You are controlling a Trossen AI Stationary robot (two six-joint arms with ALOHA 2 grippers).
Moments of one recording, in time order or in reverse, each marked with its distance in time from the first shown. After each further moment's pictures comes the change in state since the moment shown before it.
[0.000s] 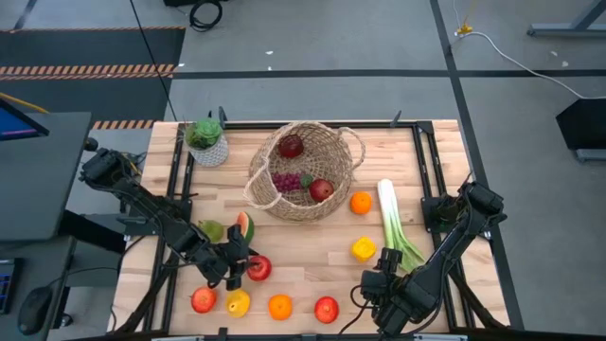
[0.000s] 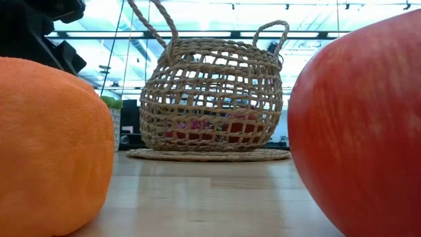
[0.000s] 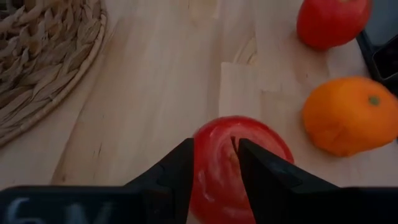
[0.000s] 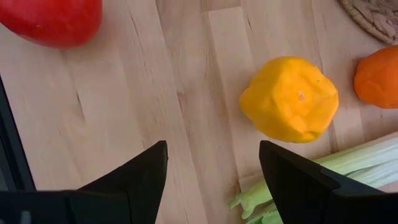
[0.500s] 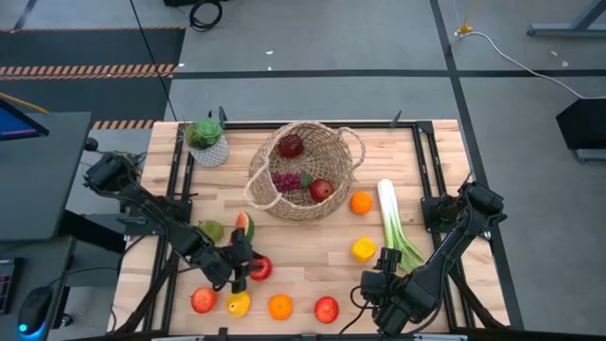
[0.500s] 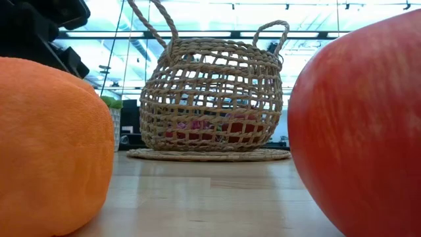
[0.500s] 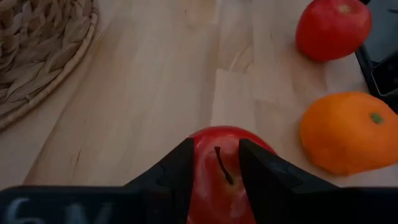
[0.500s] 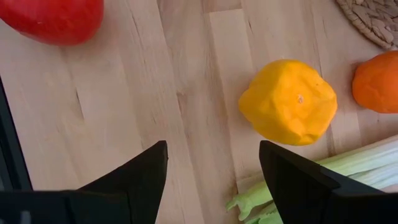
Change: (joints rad) left arm 0.000 0.091 0.002 0.100 -0.005 -0.043; right arm 0.000 0.000 0.000 0.000 0.004 -0.025
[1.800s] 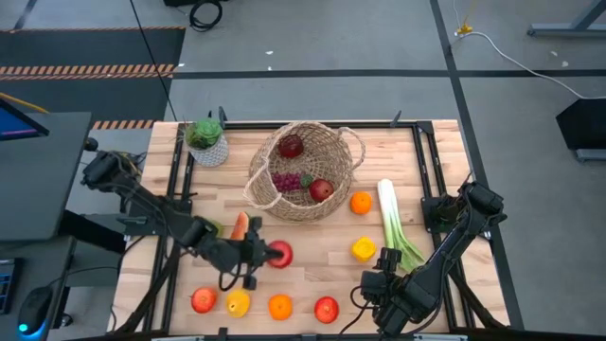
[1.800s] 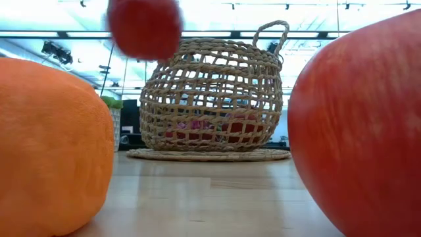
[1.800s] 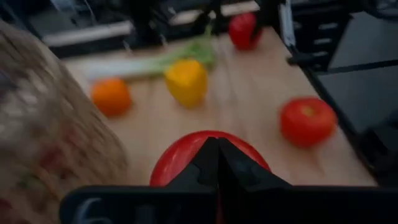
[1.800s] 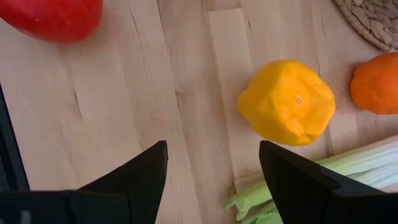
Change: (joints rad) left arm 0.134 -0.060 0.304 -0.082 -0.001 0.556; right arm 0.000 0.000 0.000 -0.004 0.000 -0.012
